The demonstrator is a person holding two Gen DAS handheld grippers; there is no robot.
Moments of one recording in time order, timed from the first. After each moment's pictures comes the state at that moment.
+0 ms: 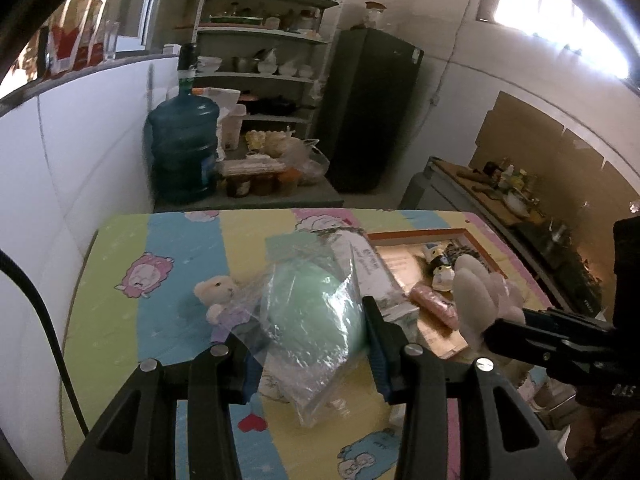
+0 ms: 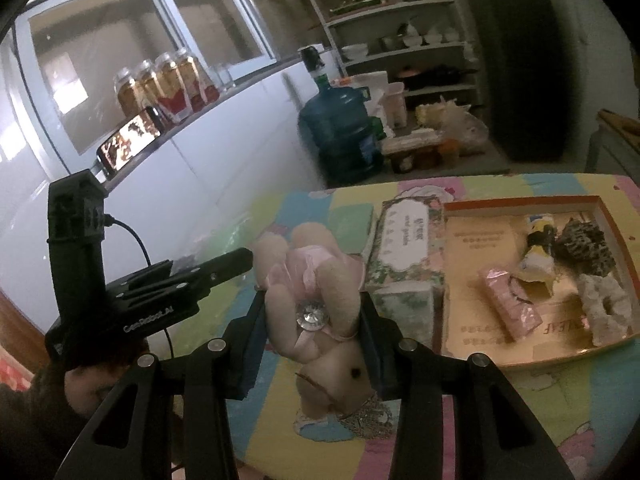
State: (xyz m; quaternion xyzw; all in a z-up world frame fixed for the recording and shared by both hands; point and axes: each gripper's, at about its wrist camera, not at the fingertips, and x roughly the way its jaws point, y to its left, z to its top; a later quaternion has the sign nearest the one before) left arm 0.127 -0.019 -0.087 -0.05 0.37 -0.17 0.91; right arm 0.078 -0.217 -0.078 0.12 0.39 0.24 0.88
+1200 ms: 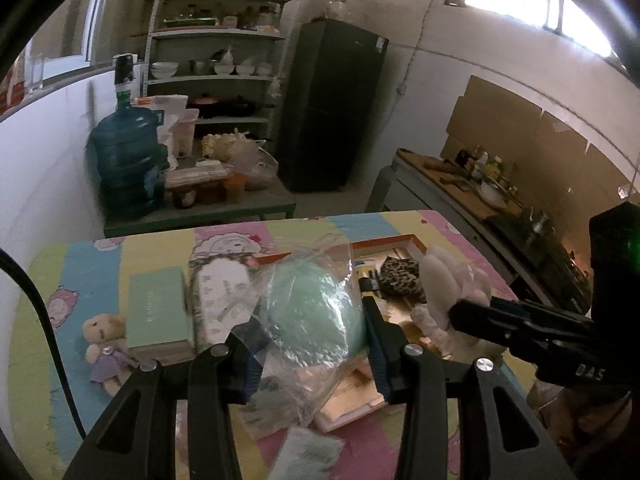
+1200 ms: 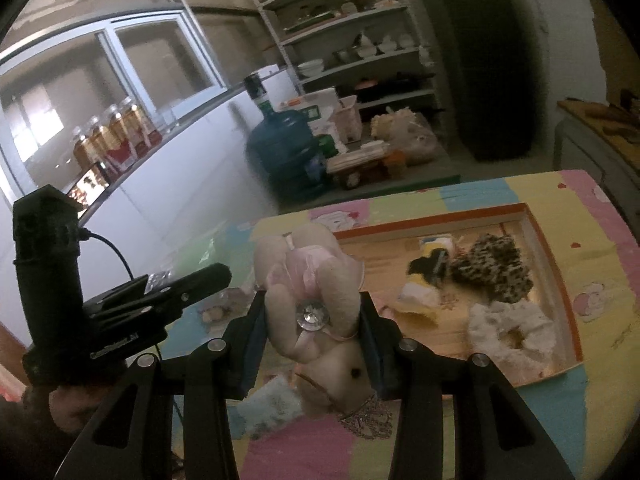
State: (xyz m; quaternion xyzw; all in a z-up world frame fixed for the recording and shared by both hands) left arm 0.158 -0.167 -0.081 -0.03 0.37 -0.21 0.91; right arm 0.114 -0.360 -0.085 0.14 0.38 0.19 0.90
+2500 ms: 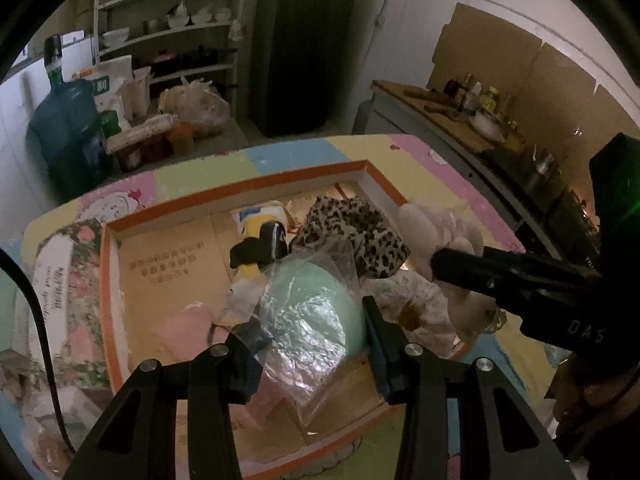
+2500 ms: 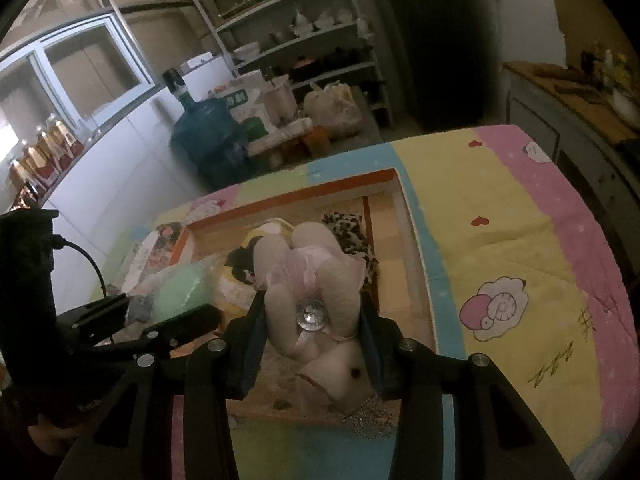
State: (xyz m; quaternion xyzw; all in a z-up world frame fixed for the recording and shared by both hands) left arm 0.199 -0.324 -0.168 0.02 0.46 -0.23 0.86; right arm 0.167 -0.501 -0.164 0.15 0.43 0.13 0.88
